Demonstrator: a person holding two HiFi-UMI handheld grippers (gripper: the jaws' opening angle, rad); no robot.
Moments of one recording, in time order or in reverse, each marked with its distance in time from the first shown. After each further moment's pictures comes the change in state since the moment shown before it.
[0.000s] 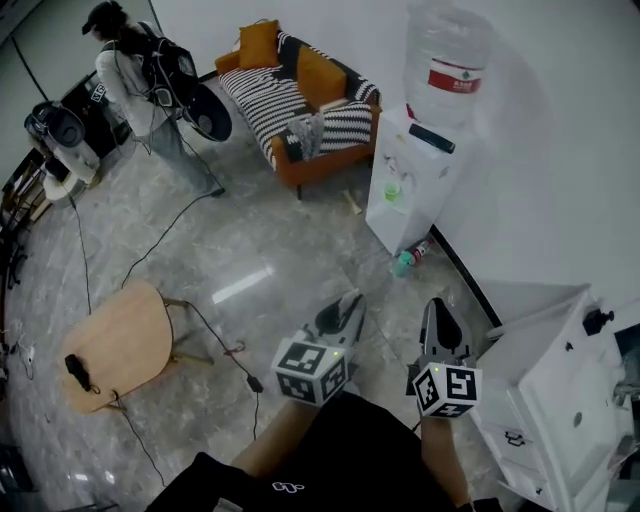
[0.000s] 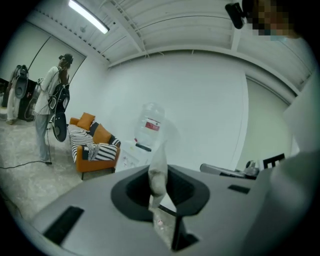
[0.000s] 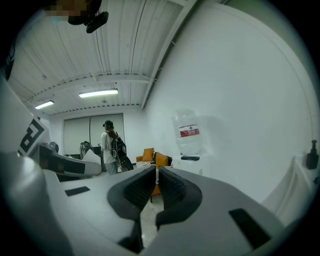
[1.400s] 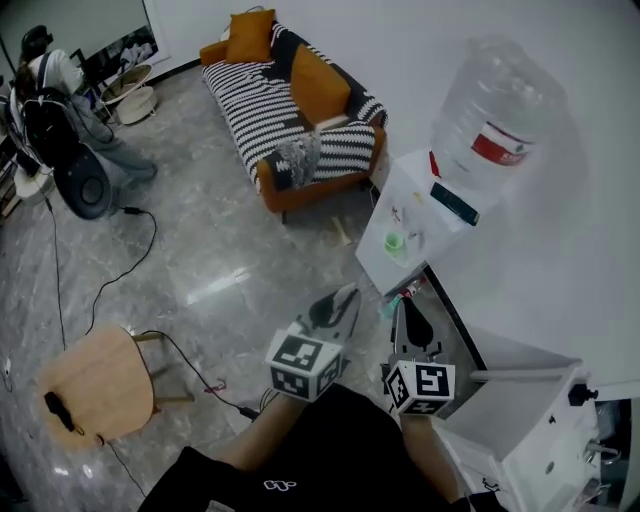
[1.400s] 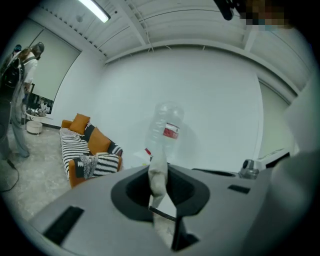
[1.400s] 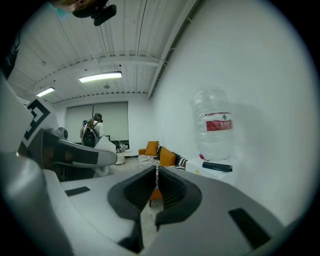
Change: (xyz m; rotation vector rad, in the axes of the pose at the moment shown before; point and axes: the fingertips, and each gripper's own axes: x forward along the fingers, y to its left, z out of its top) left arm 0.184 0.192 0.125 0.027 0.001 -0.042; right arm 0.301 0.050 0.022 -0.103 0.101 0.061
